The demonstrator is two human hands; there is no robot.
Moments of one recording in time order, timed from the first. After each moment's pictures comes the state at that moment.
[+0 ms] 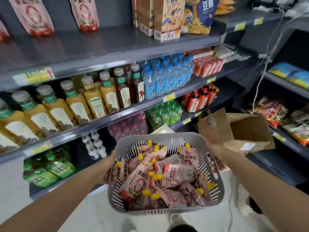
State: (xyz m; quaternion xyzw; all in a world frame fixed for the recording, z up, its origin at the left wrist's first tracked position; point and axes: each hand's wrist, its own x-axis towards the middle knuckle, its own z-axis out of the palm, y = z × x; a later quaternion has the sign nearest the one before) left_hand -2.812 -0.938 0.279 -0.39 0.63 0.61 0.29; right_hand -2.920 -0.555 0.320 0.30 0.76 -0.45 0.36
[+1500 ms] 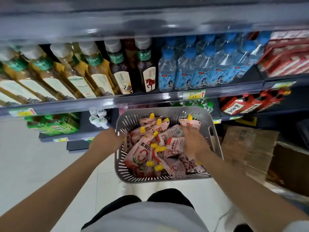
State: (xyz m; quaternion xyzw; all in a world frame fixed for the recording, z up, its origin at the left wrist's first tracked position) left_hand -2.960 -0.886 0.270 -0.44 0.85 0.21 0.19; right_hand -3.135 -0.636 0.223 -0.37 0.91 -0.05 0.21
